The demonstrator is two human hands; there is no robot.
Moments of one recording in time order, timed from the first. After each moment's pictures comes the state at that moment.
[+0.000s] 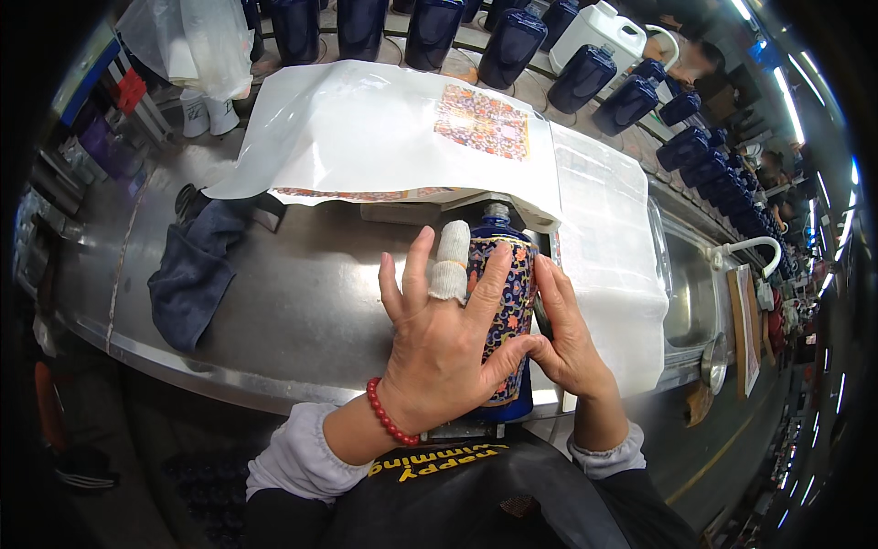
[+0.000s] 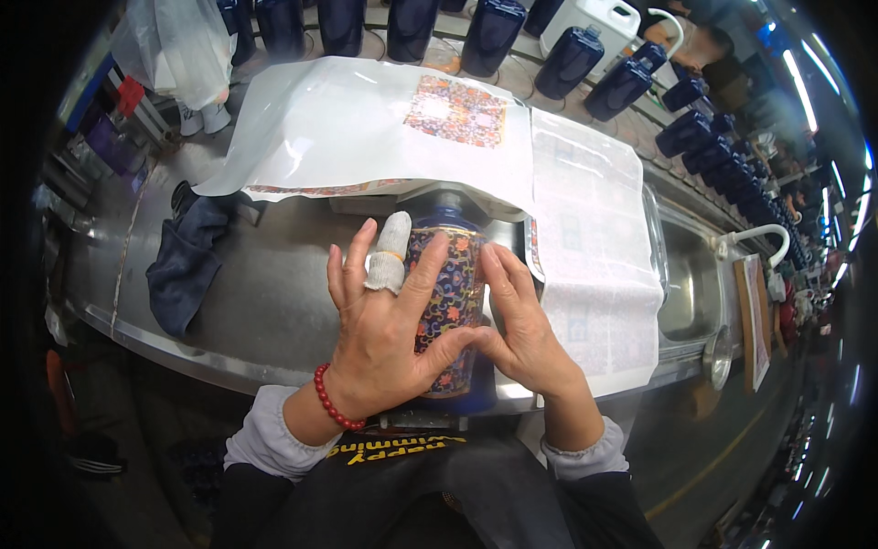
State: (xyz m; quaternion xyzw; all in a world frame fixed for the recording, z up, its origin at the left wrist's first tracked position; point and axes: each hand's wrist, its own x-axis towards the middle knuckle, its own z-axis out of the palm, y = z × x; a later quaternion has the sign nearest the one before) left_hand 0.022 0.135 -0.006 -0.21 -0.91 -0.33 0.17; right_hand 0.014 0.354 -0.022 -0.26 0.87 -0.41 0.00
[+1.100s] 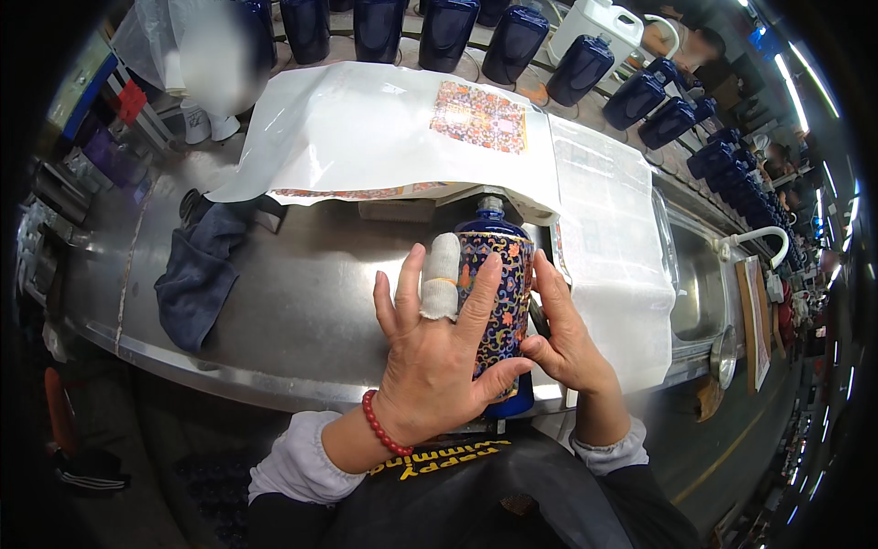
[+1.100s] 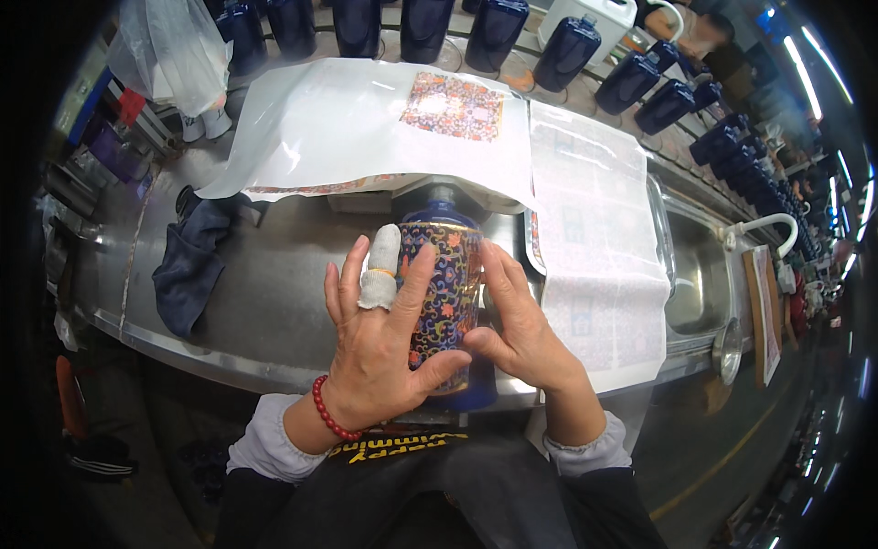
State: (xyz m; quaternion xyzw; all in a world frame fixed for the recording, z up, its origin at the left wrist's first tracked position) left_hand 0.041 0.133 -0.011 -0.22 -0.92 -0.31 0.13; right_hand 0.013 0.356 -0.028 -0.26 0.84 -0.48 0.03
